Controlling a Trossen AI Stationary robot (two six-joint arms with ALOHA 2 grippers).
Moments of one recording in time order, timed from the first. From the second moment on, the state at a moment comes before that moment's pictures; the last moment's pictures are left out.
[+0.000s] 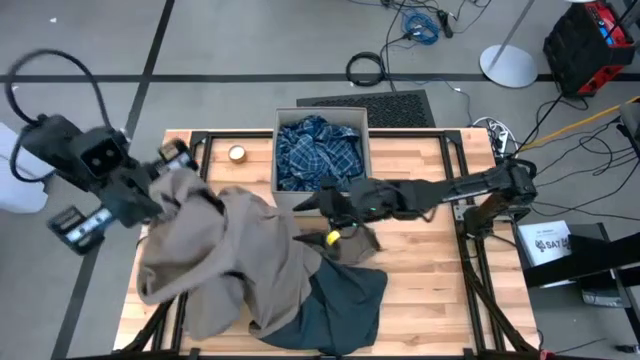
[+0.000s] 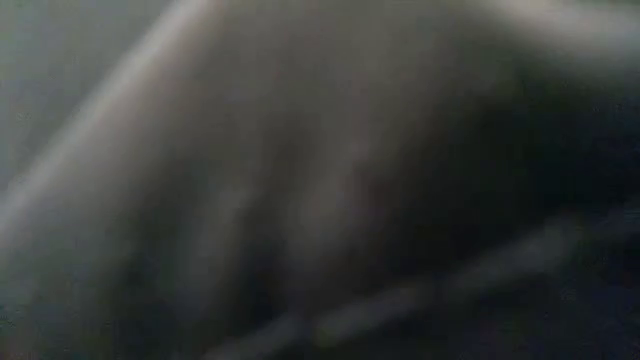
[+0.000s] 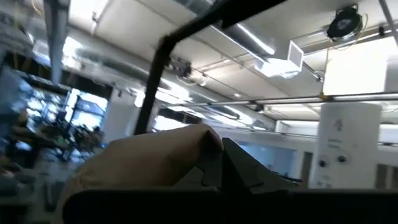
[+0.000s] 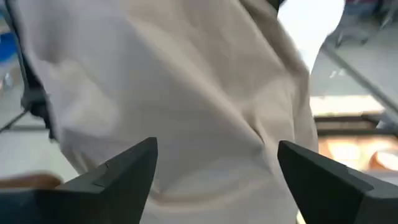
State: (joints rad) left arm -0.60 1.22 1.87 -0.09 -0.04 -0.21; right arm 0.17 1.64 1.52 -0.12 0.05 0.14
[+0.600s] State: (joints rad) left arm -0.68 1.30 1.87 -0.07 -0.04 -0.23; right arm 0.02 1.84 1.52 0.07 -0.23 0.05
